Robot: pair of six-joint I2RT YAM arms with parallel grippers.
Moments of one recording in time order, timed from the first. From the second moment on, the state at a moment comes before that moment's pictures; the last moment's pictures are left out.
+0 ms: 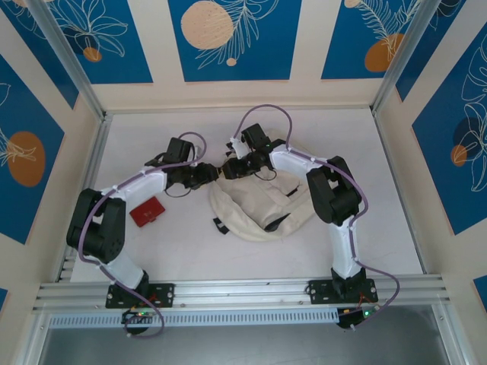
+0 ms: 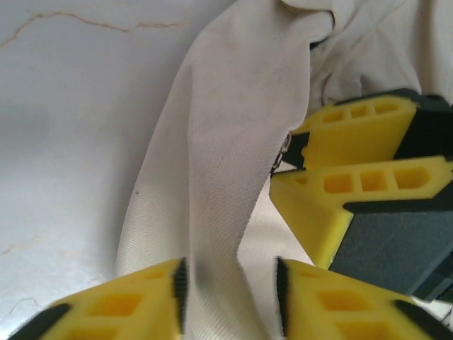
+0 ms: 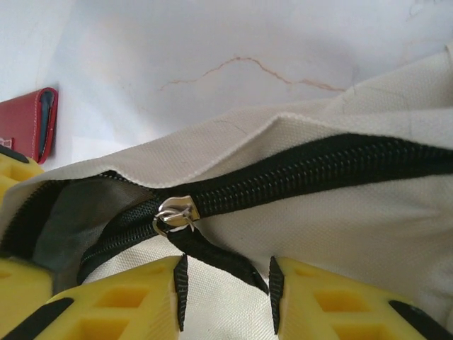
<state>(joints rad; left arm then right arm) -0.37 1.64 1.04 -0.33 0.39 -0.66 0.55 2.10 1.56 -0.46 -0.52 0.15</state>
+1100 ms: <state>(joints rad) -0.37 1.56 0.93 -0.29 0.41 -0.57 0.57 2.12 1.60 -0.47 -0.23 0.14</state>
